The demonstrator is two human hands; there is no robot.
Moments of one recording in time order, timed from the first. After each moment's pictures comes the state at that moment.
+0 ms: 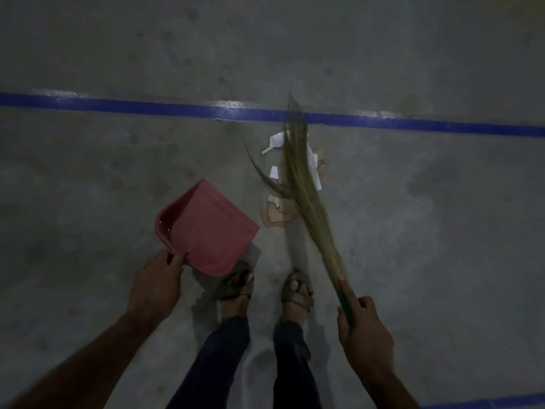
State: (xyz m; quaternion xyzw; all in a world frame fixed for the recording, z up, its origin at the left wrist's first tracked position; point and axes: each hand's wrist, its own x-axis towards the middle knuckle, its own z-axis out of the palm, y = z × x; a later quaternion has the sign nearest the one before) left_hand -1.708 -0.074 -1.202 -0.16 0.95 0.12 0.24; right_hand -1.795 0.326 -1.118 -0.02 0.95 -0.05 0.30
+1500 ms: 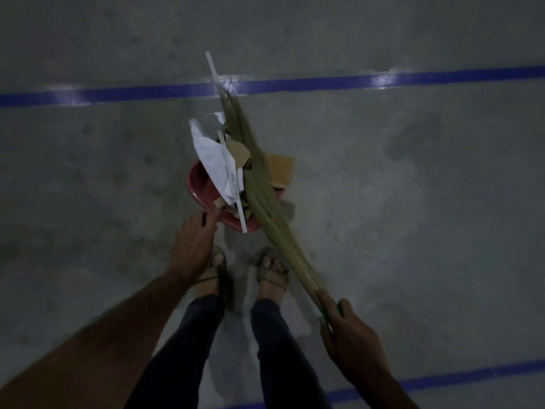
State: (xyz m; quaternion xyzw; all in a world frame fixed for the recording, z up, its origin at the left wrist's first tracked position) left_hand -1.796 0.102 -1.254 -0.13 0.96 0.15 0.21; right_hand -1.765 0.455 -1.145 -0.14 0.91 -0.03 0.39
